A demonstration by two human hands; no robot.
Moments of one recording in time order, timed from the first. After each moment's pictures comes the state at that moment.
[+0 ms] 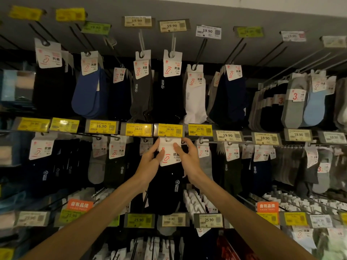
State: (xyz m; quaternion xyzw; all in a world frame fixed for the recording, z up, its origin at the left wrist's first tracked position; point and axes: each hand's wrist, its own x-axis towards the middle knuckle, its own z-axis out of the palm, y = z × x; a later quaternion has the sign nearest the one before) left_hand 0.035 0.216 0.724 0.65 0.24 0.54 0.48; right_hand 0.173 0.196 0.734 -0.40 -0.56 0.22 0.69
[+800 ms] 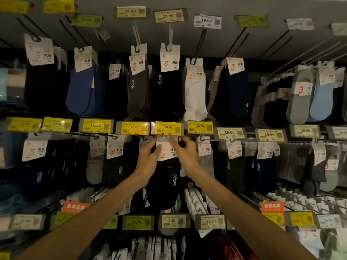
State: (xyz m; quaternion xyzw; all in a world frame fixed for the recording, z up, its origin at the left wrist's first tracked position) left_hand 0.050 0.253 0.720 0.64 0.25 0.58 0.43; right_hand 0.180 0.232 0.737 -0.42 -0.56 0.18 0.69
